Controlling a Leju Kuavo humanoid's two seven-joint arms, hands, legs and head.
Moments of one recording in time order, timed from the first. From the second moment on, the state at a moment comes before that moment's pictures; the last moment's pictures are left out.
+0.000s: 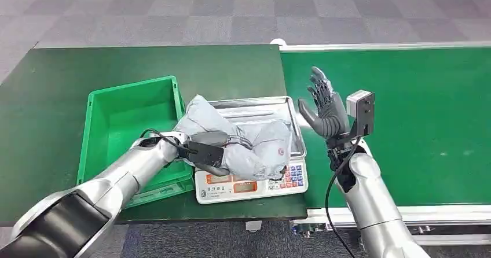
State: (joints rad) left arm -0.89 -0.05 -0.69 -0.47 -0.59 -0.63 -0.69; right arm -0.51 -0.03 0.30 -1.13 -0.24 0.14 -0.34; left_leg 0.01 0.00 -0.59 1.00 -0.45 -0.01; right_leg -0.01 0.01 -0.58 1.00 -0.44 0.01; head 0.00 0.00
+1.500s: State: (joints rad) left arm -0.51 0.35 -0.22 -0.86 -0.76 0.05 -0.41; right arm -0.21 -0.05 0.19 -1.32 -0.21 0.16 -0.33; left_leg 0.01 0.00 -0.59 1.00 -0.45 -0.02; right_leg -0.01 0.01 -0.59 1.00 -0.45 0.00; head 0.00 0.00
